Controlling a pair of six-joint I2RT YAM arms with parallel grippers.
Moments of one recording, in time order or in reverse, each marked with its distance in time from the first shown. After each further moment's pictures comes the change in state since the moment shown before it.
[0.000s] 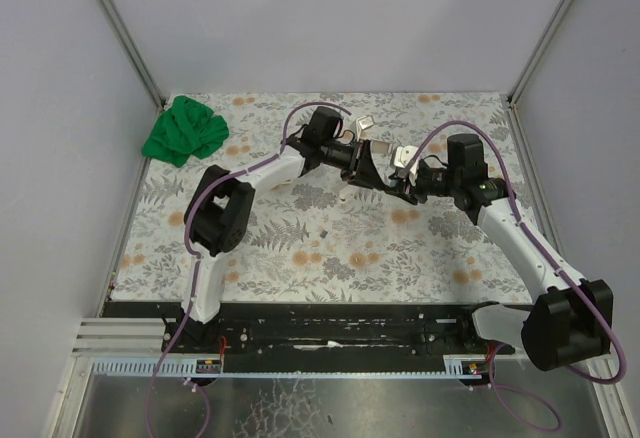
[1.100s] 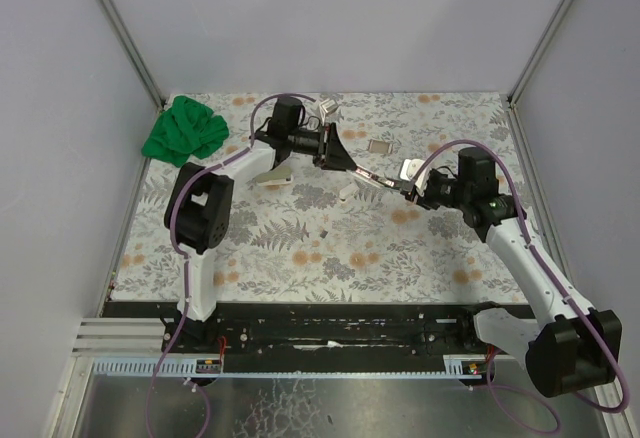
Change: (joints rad) left arm 0.172 -0.070 -0.106 0.134 0.089 -0.076; right arm -0.034 -0.141 -0.100 -0.005 0.168 -0.096
